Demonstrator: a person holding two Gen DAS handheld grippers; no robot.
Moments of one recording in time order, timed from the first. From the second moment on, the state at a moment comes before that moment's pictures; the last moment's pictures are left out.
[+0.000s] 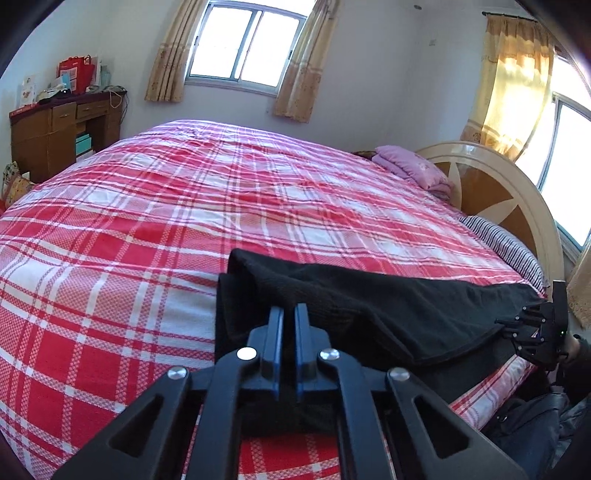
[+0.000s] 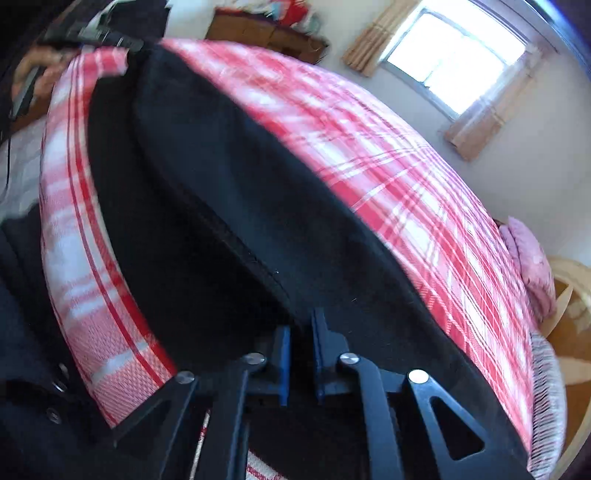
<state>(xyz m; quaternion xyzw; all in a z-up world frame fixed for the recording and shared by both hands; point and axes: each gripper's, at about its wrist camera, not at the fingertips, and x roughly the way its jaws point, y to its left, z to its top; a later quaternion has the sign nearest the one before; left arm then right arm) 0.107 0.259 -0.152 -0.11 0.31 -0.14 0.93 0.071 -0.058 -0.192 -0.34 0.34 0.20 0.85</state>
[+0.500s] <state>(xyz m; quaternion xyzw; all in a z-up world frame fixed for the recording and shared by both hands) 0.078 0.285 -0.169 -0.13 0.34 -0.18 0.92 0.038 -0.065 -0.207 -0.34 0.35 0.21 0.84</state>
